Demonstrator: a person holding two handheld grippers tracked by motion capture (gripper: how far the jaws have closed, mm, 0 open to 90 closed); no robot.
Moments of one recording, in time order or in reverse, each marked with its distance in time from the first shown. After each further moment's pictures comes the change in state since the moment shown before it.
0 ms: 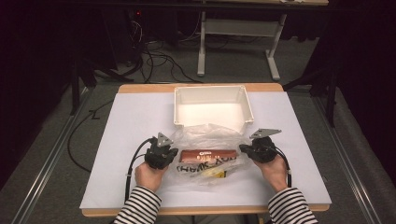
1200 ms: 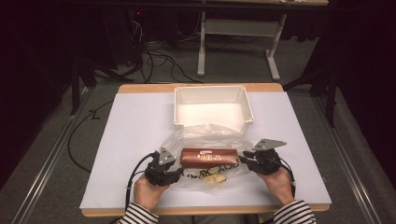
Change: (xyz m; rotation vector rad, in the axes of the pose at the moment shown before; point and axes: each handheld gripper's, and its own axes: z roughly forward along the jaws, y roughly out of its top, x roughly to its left) left arm -0.035 -0.030 -0.024 0.021 -0.039 0.081; right arm 0.022 -0.023 -0.023 -0.034 0.015 -0.067
